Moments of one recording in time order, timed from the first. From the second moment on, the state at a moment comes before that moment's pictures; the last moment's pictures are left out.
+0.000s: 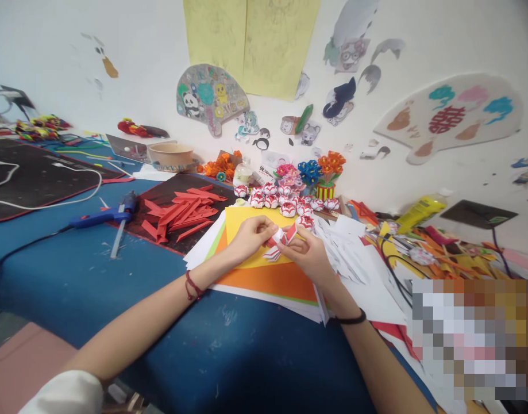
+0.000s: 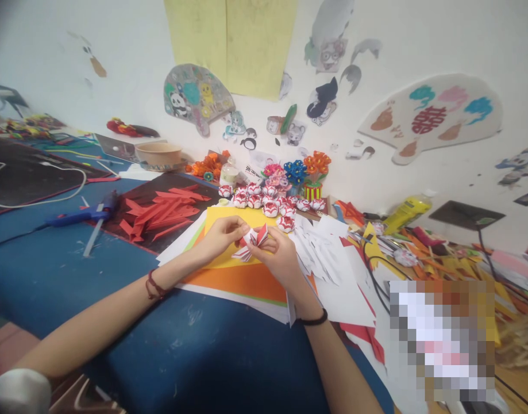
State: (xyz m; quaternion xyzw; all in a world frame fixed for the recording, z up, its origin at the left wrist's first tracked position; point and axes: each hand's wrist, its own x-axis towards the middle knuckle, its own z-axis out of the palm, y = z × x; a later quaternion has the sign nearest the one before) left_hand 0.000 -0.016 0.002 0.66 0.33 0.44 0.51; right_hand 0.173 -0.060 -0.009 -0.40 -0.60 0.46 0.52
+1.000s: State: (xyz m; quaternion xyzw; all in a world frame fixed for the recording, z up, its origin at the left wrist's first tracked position) left_hand 0.000 -0.033 0.014 0.76 0.43 0.43 0.24; right_hand 0.171 -0.068 -0.003 -0.47 -0.73 -0.23 0.45
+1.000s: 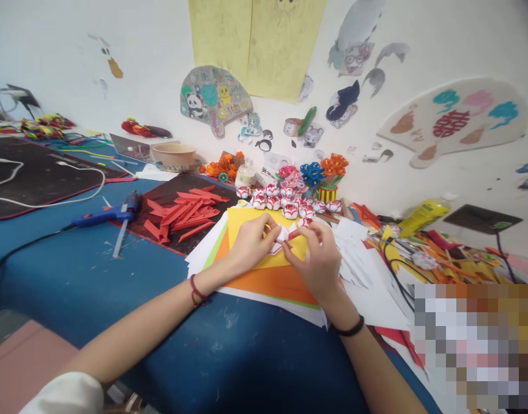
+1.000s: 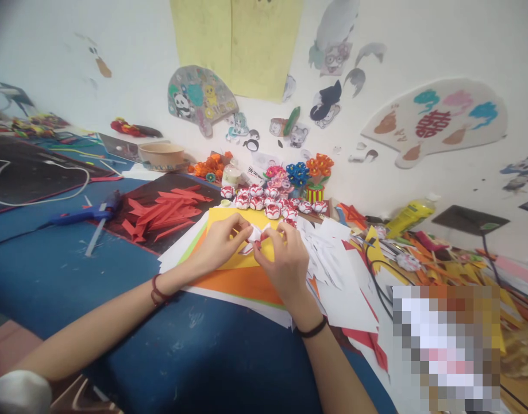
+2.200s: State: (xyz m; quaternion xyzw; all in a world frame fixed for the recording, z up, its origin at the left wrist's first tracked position) left_hand -0.007 -0.023 0.012 0.86 0.28 0.41 0.07; right_hand 0.181 -0.056 -0.004 -0.52 -0.48 0.41 0.58
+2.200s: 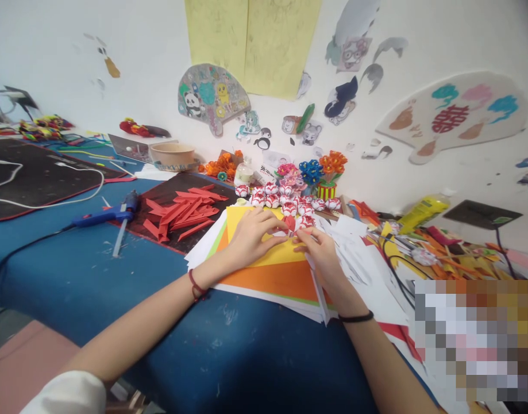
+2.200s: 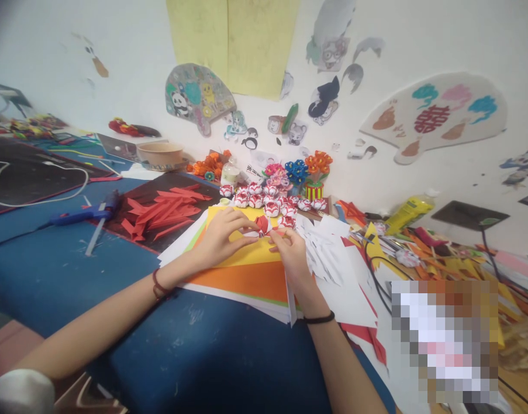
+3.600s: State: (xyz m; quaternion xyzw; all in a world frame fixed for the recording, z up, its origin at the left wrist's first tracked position) left_hand 0.002 -0.028 -0.006 0.85 0.31 0.41 -0.13; right_hand 0.188 -0.059 -0.002 -0.41 -0.80 -0.13 0.43
